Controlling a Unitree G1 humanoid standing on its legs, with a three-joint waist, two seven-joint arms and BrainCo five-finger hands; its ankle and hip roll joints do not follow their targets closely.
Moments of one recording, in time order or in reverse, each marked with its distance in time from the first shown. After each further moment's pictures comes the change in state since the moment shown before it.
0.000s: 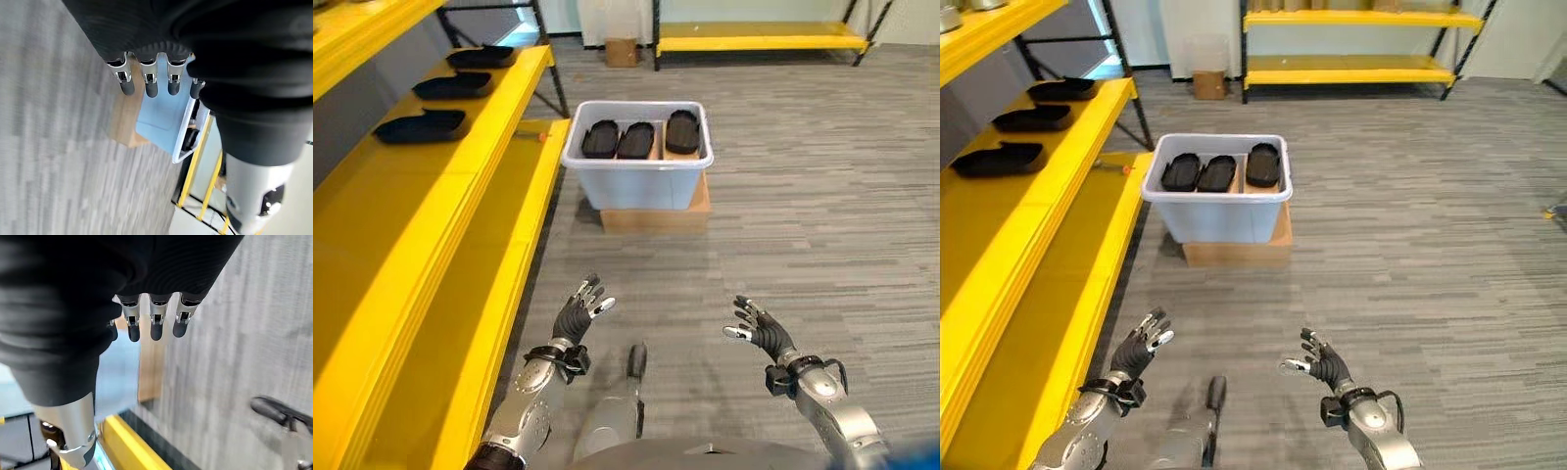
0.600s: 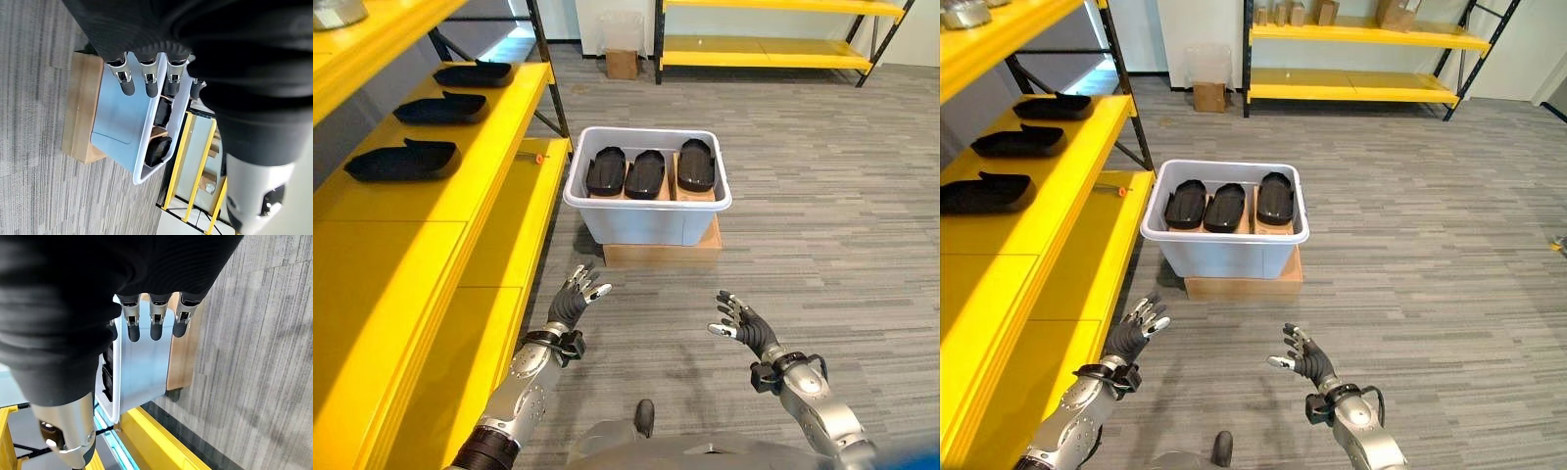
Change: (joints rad) left arm -0.058 0.037 -0.009 -0.004 0.003 -0.010 0.005; right arm -0.005 0.038 0.002 -0.024 -0.046 0.007 0.033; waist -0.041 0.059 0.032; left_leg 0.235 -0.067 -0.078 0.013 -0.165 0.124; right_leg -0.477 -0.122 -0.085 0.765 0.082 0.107
